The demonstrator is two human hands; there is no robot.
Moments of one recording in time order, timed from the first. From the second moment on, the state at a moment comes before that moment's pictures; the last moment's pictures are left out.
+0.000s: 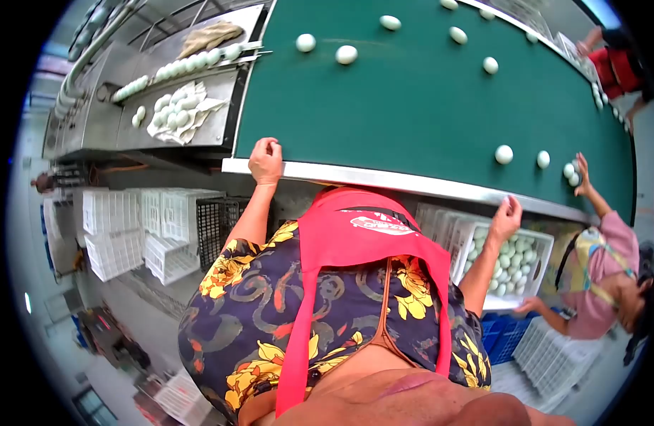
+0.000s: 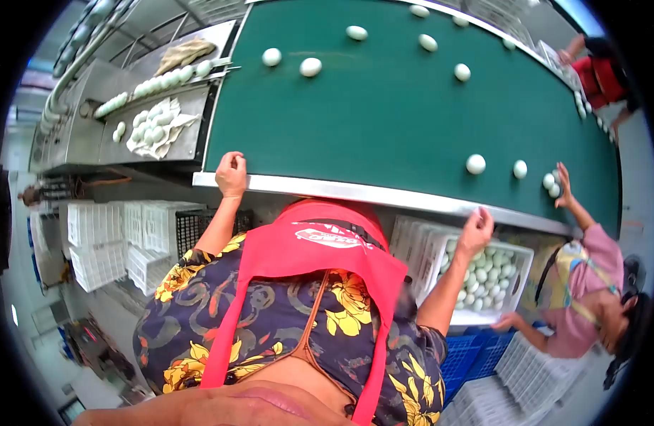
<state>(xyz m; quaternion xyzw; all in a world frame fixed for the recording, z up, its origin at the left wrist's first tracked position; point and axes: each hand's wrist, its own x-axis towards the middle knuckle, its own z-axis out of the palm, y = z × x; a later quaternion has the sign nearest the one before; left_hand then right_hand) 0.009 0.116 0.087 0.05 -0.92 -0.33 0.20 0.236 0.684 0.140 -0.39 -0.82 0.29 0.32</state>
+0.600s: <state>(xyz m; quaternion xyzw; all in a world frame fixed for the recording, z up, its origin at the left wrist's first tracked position) 0.046 0.173 0.143 -0.06 -0.91 -0.34 0.24 -0.148 0.505 0.151 -0.06 -0.98 0.13 0.11</state>
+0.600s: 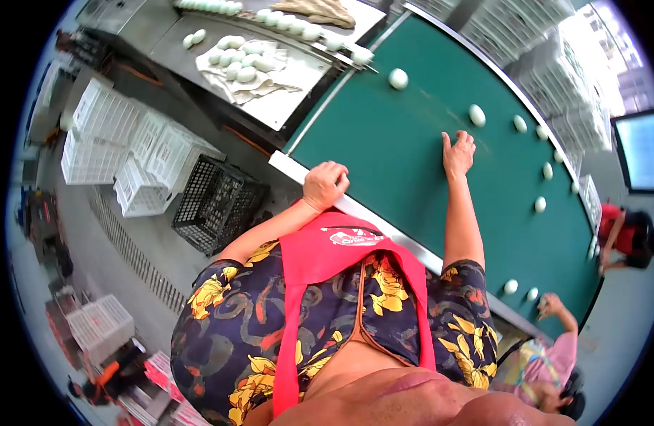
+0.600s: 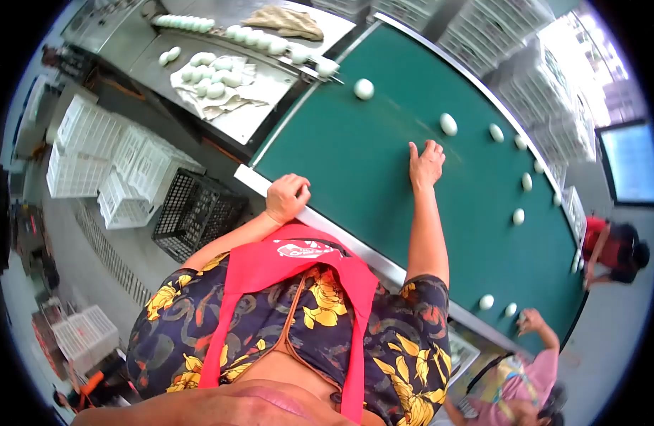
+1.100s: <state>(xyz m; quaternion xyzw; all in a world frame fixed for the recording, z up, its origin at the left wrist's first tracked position) 0.090 0.192 0.143 -0.15 -0.89 -0.33 0.27 -0.192 0.404 0.199 -0.10 -0.99 0.07 0.02</state>
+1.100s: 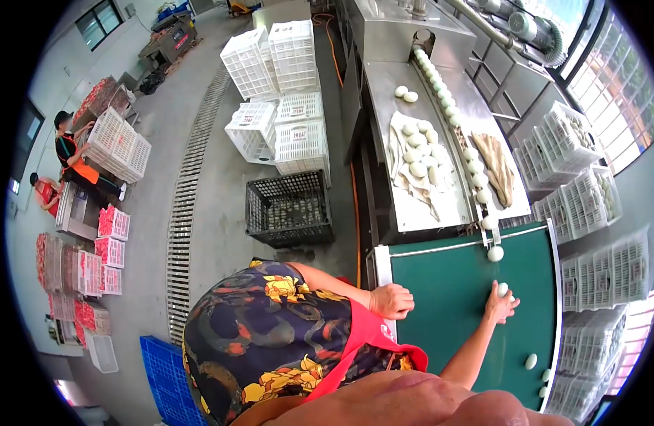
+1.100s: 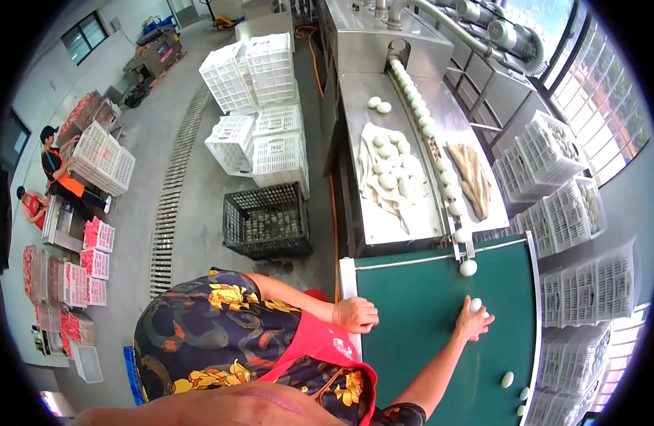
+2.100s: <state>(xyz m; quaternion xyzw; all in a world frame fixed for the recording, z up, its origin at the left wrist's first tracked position) 0.057 0.119 0.089 -0.02 -0.93 -0.30 0.21 0.151 0.643 0.201 -0.12 -0.42 0.90 -0.02</state>
